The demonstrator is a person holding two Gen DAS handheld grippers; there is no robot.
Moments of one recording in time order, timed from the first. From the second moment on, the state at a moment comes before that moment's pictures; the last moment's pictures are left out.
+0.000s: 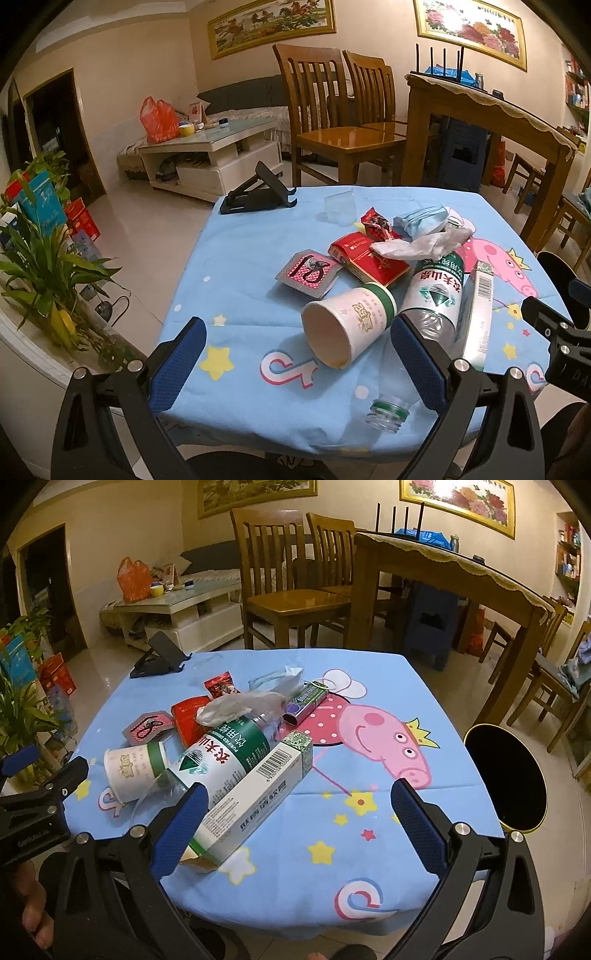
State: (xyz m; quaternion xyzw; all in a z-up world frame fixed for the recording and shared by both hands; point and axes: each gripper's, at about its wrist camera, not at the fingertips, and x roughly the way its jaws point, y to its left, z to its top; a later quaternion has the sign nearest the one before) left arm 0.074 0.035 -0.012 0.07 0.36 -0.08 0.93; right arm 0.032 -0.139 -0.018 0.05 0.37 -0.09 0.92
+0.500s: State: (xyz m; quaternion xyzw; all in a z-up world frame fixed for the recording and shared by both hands) left arm 0.079 0.038 -0.013 0.07 0.36 -0.08 0.93; right arm 0.040 -0.134 -0.023 0.04 0.37 -0.08 0.92
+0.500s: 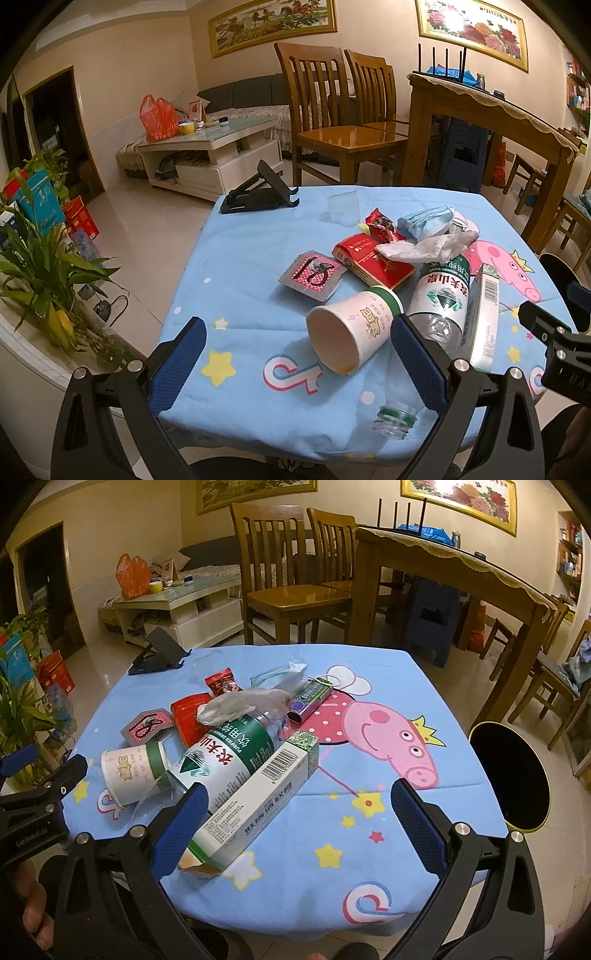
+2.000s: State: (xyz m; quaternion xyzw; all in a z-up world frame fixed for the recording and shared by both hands) left arm 0.161 0.114 -0.054 -0.08 0.45 -0.16 0.87; right arm 0.134 -0.027 -0.021 -0.28 0.35 0.30 0.84
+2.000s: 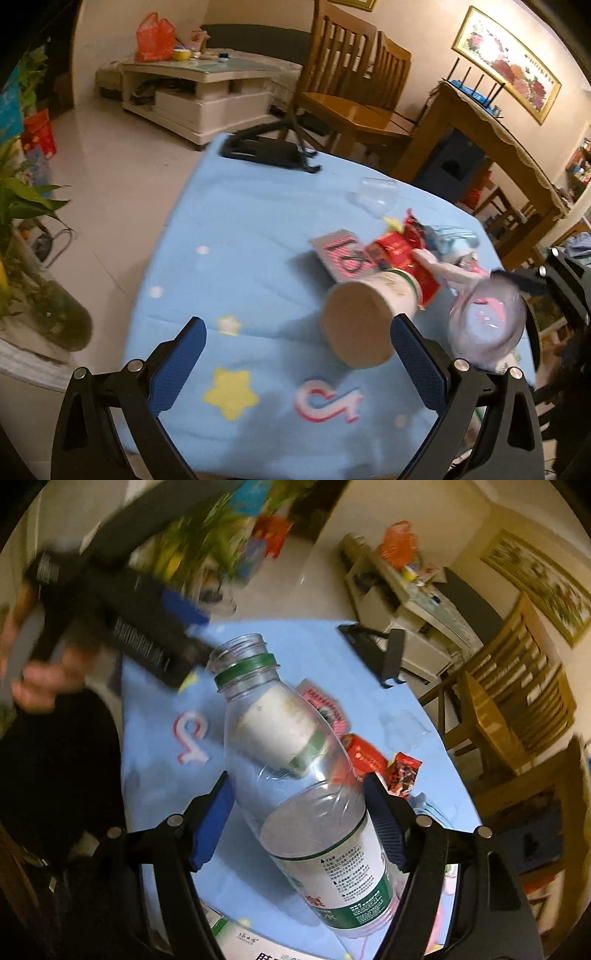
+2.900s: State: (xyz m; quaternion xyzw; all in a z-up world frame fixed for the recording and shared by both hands) left arm 0.152 0.033 -0.026 -0.06 0.45 -0.16 0.88; right arm 0.097 -0.320 0.039 0.35 0.19 0.37 0.84
